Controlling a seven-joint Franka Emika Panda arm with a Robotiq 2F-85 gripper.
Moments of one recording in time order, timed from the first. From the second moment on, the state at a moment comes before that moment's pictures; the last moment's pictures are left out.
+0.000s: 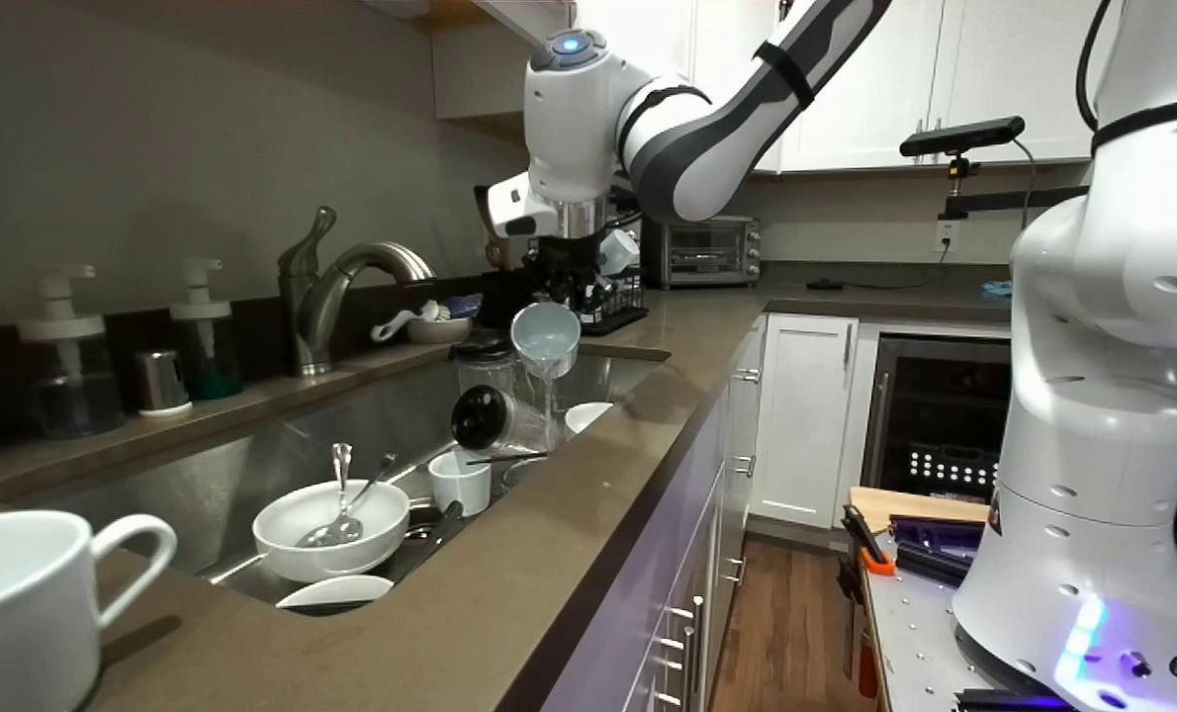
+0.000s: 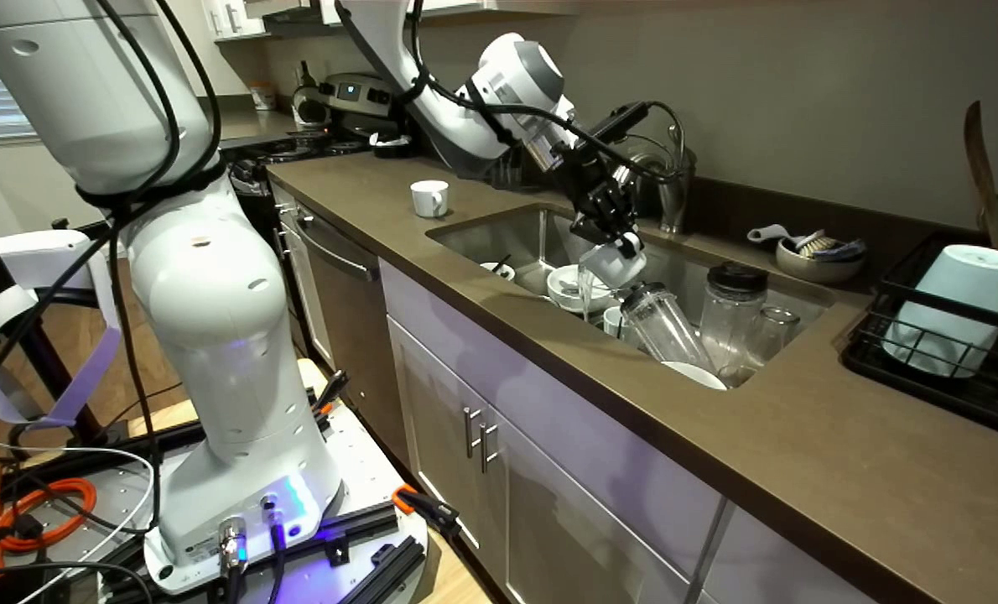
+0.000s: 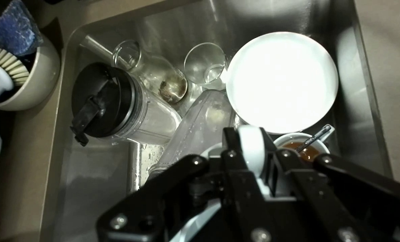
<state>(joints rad) -0.02 -0.14 -0.03 -2.42 -1.03 2.39 -0.72</state>
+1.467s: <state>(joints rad) 0.14 -0.04 0.15 -2.36 -1.60 2.05 -0.71</state>
